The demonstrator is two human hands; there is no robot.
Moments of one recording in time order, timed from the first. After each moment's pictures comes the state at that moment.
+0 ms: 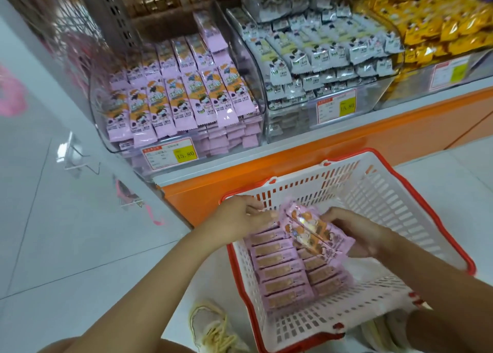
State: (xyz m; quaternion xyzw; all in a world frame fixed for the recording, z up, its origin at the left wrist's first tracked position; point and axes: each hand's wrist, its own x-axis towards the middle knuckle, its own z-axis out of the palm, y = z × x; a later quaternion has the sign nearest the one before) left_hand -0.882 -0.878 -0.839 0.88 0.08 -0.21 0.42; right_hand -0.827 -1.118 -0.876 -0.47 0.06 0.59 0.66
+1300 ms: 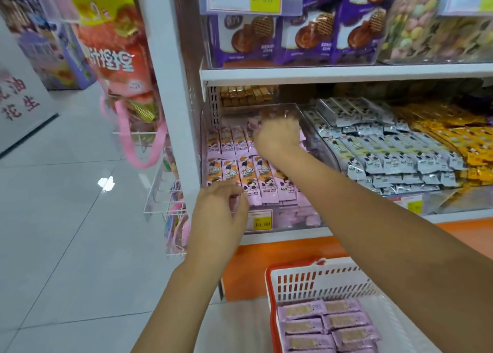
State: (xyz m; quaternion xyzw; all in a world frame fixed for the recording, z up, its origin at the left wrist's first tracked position) left_hand -0.890 -0.773 -0.744 0.88 0.17 0.29 0.33; right_hand -0.702 -0.808 -0.692 -0.97 -0.22 -0.12 0.01
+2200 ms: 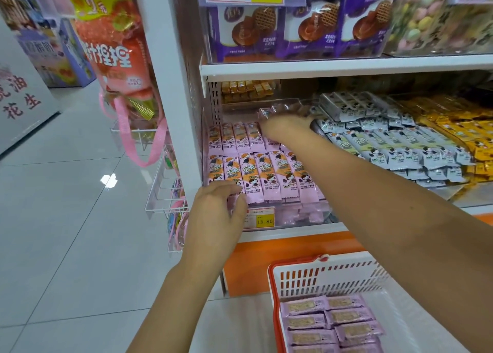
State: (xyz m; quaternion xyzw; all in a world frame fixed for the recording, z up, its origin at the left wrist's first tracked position) left_hand -0.894 -0.766 -0.747 0.90 0.17 0.28 0.29; right_hand -0.659 -0.805 -0.689 -0.99 -0.12 0.05 0.05
